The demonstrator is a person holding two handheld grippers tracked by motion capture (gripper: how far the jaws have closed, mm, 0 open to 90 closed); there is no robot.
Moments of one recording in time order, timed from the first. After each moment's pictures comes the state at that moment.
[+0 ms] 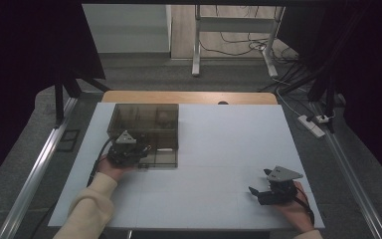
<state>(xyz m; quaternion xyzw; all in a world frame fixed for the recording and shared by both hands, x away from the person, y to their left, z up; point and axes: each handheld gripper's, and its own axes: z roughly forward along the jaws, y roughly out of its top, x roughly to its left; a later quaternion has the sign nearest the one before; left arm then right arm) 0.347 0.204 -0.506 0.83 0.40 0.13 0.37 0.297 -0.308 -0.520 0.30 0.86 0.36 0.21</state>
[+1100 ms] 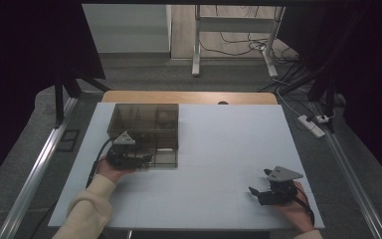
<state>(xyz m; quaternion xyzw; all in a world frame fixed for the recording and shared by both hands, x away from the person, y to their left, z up) 0.339 0.204 -0.500 0.82 0.39 0.11 0.39 0.296 -0.308 -0.520 0.30 0.86 0.36 0.21</state>
